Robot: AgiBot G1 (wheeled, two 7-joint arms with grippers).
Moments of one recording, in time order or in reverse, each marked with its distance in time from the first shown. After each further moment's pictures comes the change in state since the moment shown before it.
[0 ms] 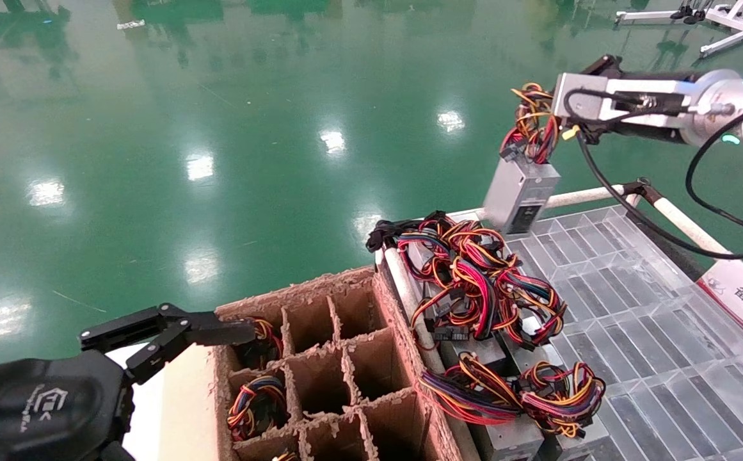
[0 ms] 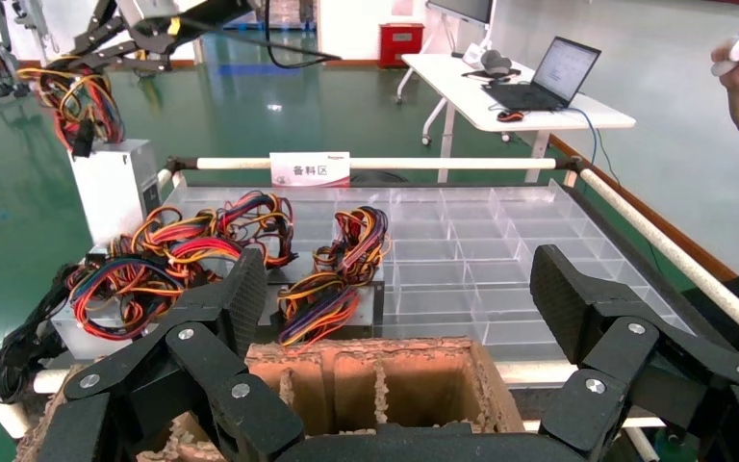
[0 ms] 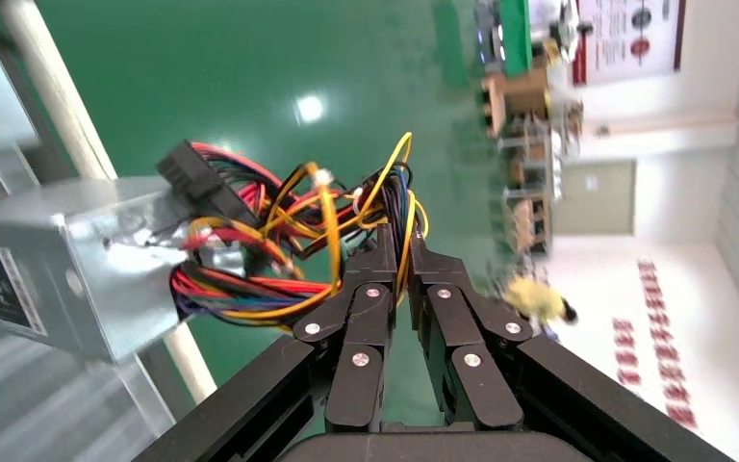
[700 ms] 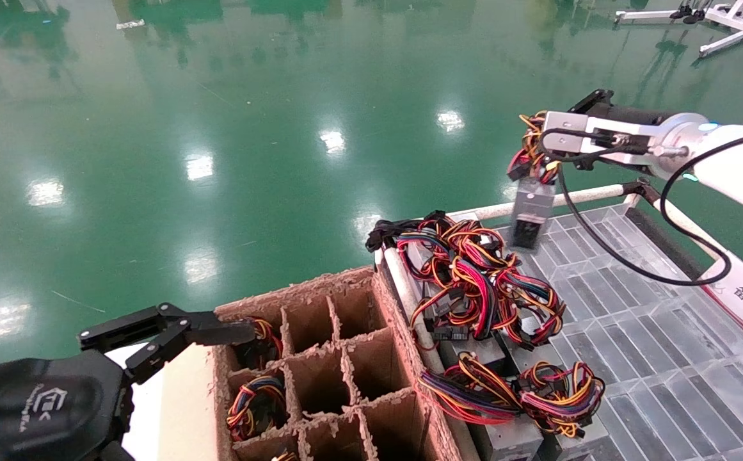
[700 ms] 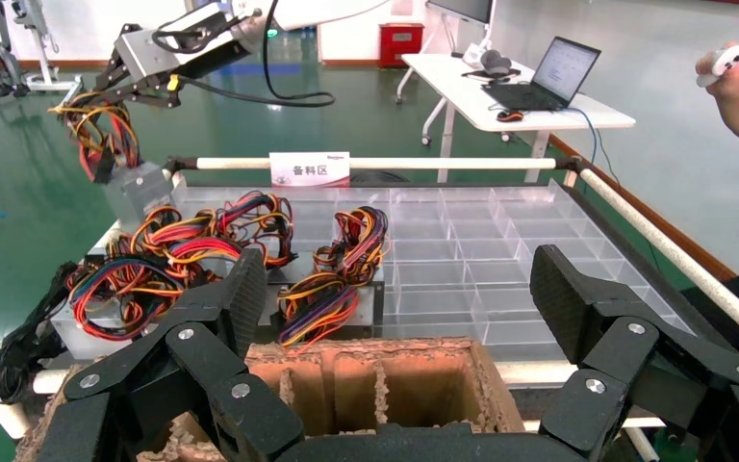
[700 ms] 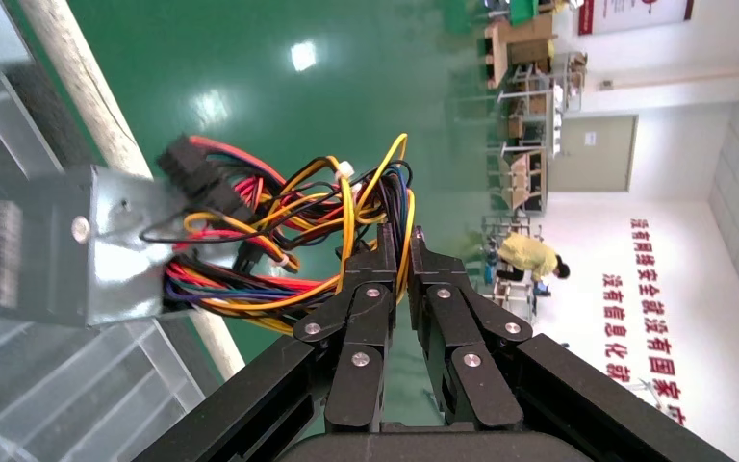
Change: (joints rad) left arm 0.000 0.000 0.000 0.000 0.000 0.000 0.000; right arm -0.098 -0.052 0.012 -0.005 0.017 0.154 -0.063
